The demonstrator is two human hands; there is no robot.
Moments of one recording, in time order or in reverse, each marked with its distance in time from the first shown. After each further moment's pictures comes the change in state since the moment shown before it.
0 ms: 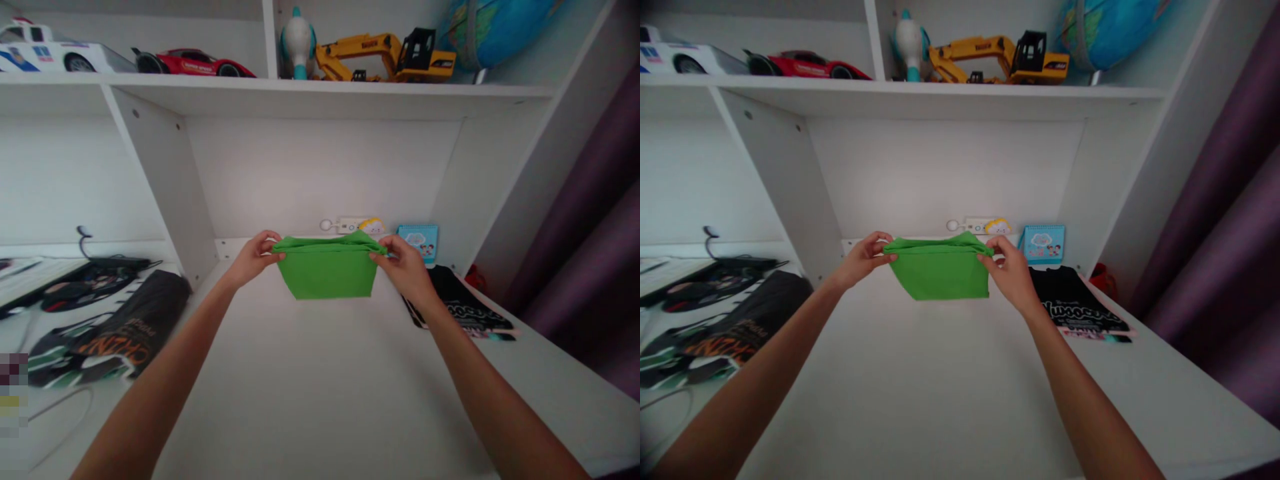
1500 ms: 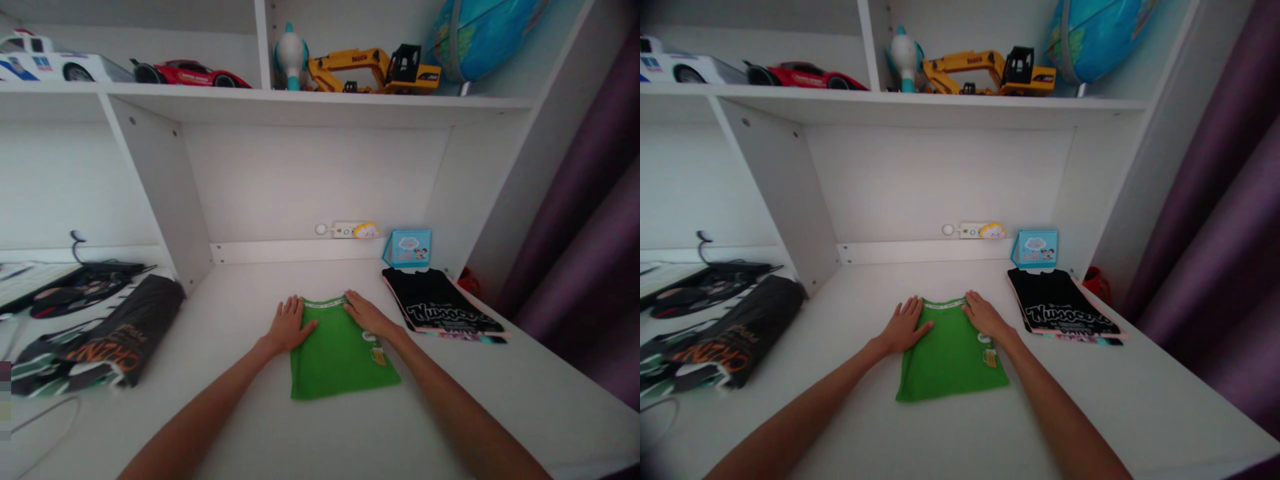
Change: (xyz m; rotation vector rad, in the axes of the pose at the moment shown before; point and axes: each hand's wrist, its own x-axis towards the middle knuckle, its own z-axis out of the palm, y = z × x) left_hand -0.077 -0.060 0.124 0.956 -0.371 -0.288; right_hand -0.065 0.090 0.056 -0.506 -0.705 0.140
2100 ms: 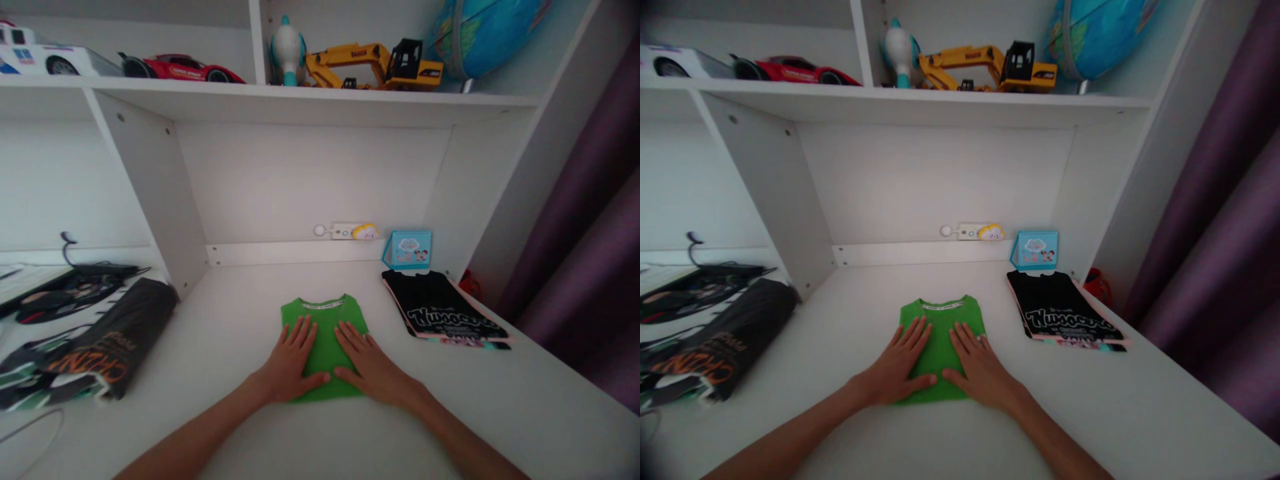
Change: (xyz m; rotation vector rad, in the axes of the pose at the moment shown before) left_hand -0.044 0.024 -0.013 -0.023 -0.045 0.247; right_hand -0.073 -0.040 0.004 -0.012 -0.123 -0.149
